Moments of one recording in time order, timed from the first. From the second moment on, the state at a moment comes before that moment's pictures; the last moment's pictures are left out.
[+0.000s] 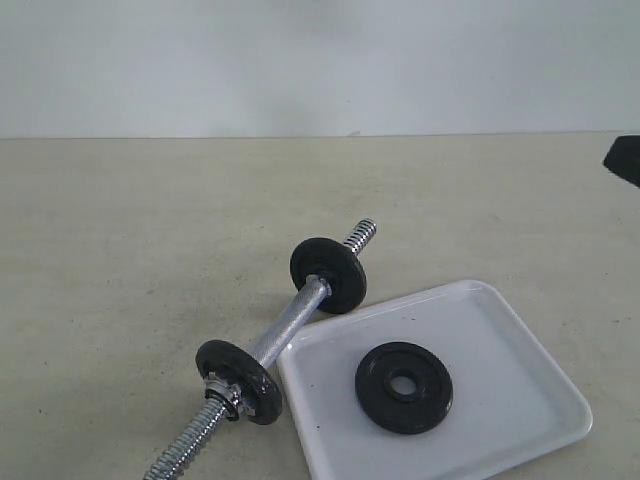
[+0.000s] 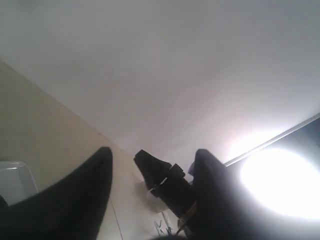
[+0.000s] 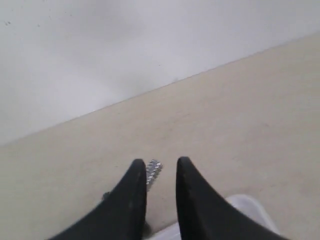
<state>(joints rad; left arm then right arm) -0.08 0.00 -0.34 -1.24 0.65 0.00 0.17 0.79 -0.43 -1.59 -0.17 2.07</state>
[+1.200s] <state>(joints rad) -0.08 0.00 -0.34 -1.32 0.66 0.15 0.17 1.21 -0.77 -0.22 0.70 0.15</state>
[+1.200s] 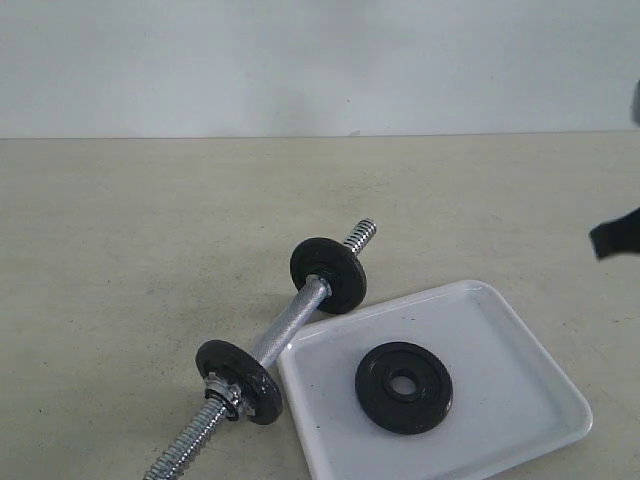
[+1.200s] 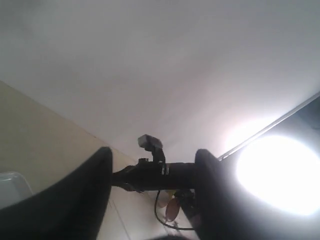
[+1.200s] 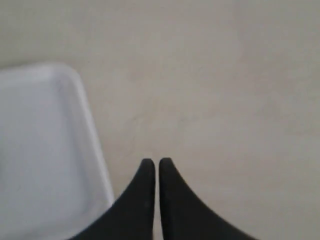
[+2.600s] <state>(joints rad) -0.08 0.84 -0.34 -1.35 0.74 1.14 0.17 1.28 -0.81 0.74 1.21 -0.40</state>
